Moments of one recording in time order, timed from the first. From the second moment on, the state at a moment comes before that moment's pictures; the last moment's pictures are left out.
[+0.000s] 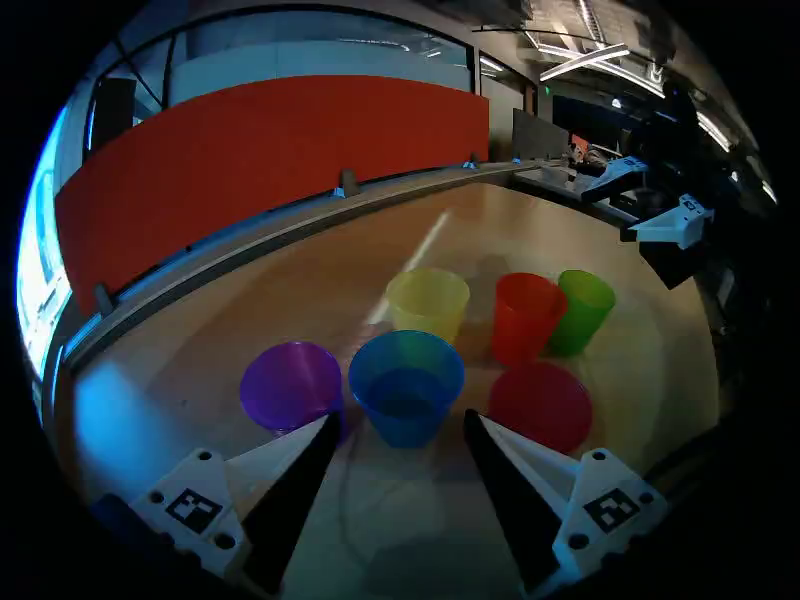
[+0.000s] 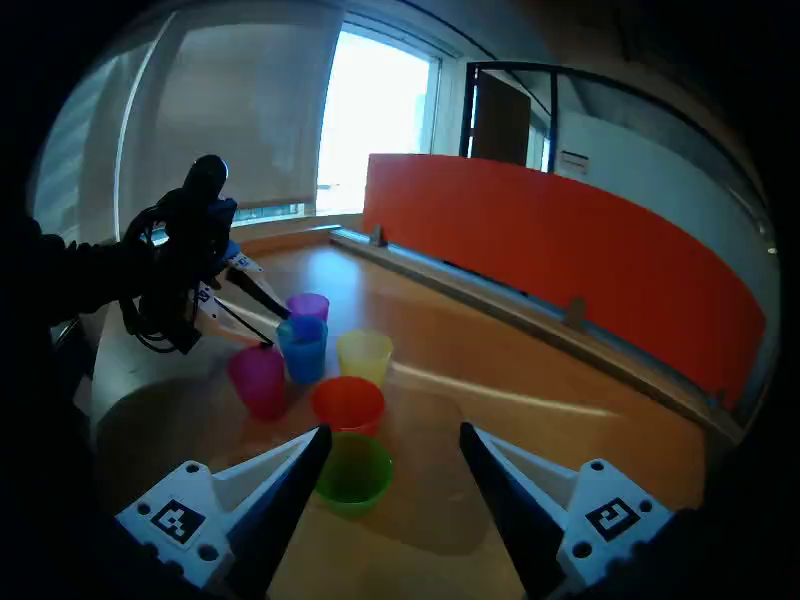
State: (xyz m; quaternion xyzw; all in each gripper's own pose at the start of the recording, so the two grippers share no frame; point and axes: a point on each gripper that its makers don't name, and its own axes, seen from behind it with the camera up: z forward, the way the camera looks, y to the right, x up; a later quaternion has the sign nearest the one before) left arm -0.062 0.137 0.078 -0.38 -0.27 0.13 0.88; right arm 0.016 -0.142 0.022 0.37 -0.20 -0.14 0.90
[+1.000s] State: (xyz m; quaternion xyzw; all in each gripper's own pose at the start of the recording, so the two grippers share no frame) left arm -0.069 0.167 0.102 -0.39 -0.26 0.13 0.87; right arm 0.003 -0.132 0.028 0.36 -0.21 -0.14 0.90
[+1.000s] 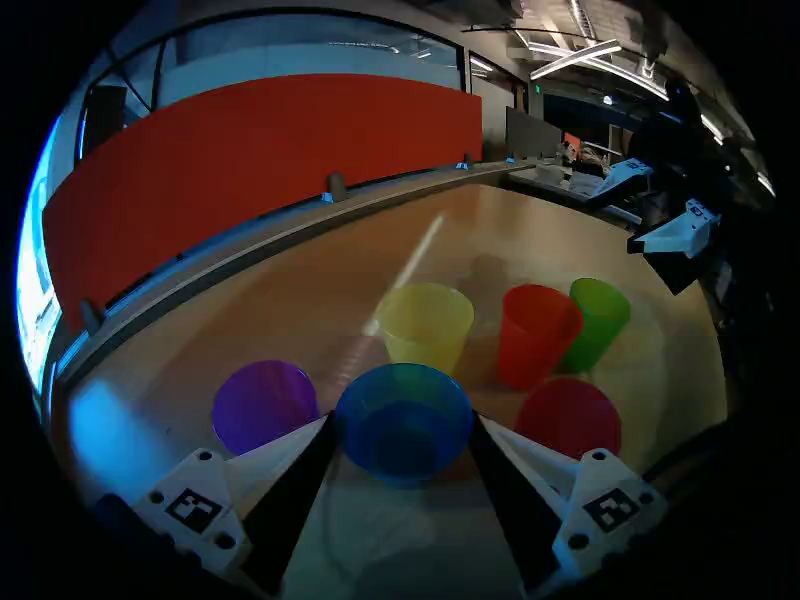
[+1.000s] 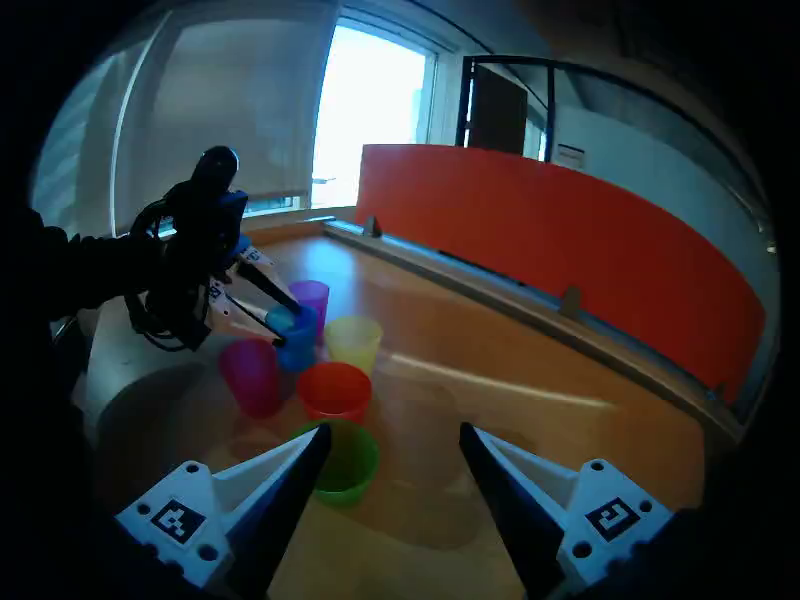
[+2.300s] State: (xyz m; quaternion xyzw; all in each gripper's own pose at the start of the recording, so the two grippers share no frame) left arm -0.067 0.171 0.103 -0.38 -0.24 0.13 0.88; right arm -0.002 -0.137 0.028 0.36 -0.21 -0.14 0.90
